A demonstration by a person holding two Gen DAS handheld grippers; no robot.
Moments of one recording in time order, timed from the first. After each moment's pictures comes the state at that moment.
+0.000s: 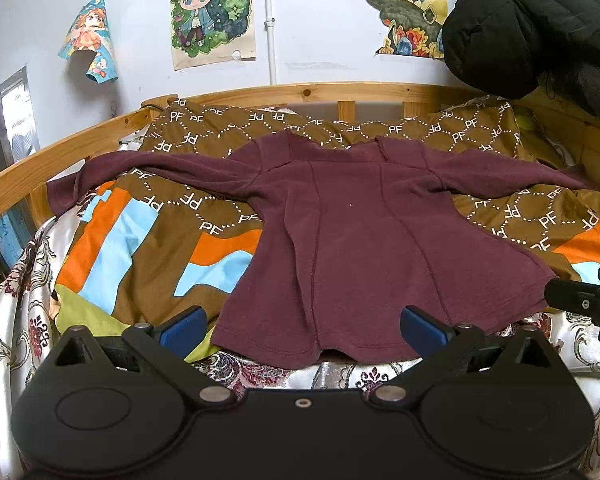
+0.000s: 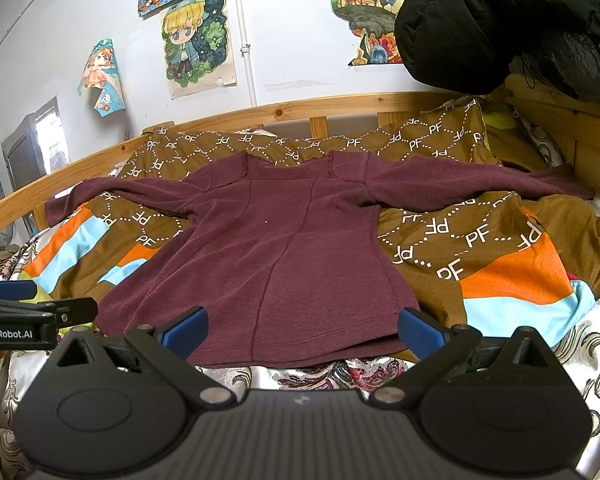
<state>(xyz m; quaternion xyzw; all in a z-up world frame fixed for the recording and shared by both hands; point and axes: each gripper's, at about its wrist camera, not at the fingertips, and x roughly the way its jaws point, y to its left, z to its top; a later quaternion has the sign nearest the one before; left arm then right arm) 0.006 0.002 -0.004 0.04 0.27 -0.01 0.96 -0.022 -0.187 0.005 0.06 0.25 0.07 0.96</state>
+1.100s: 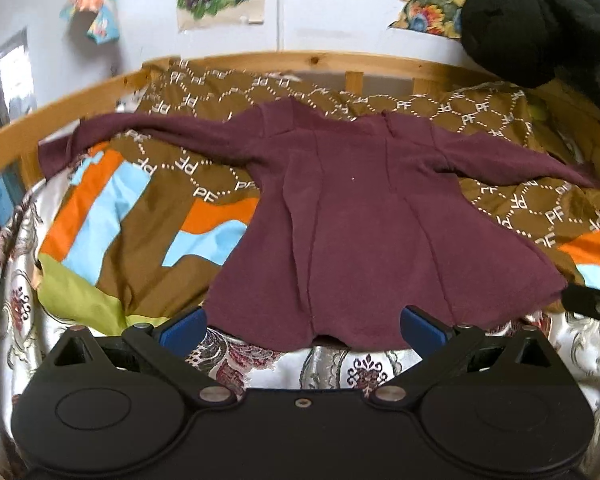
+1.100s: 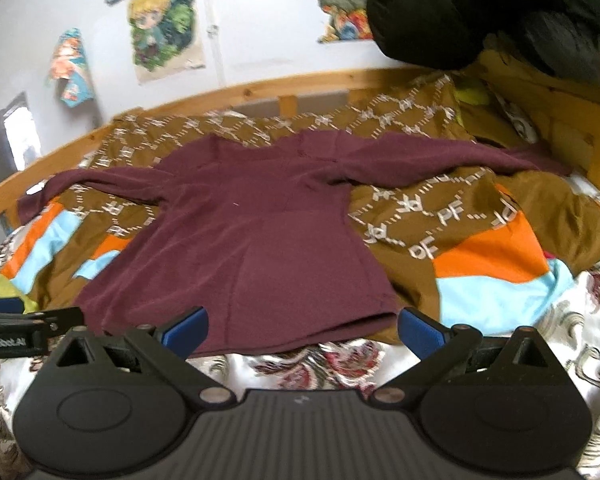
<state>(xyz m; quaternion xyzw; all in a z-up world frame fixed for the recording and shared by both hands) 0.024 0.014 -0.012 0.00 0.32 0.00 0.95 -0.013 -0.194 0.009 0.07 0.30 0.02 0.95</state>
